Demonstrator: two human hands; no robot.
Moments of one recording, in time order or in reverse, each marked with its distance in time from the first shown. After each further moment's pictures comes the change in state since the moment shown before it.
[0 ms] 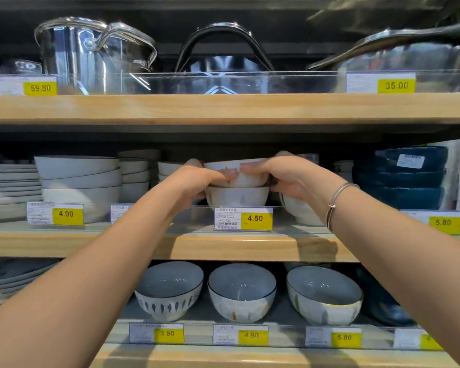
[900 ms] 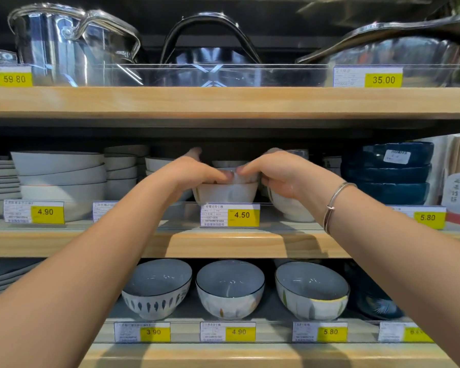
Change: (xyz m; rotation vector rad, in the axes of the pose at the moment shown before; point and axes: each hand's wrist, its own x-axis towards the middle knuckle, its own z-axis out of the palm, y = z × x) left_hand -0.007 0.015 0.013 0.267 -0.015 0.044; right_hand 0.001 0.006 -0.011 -0.071 -0.008 -0.009
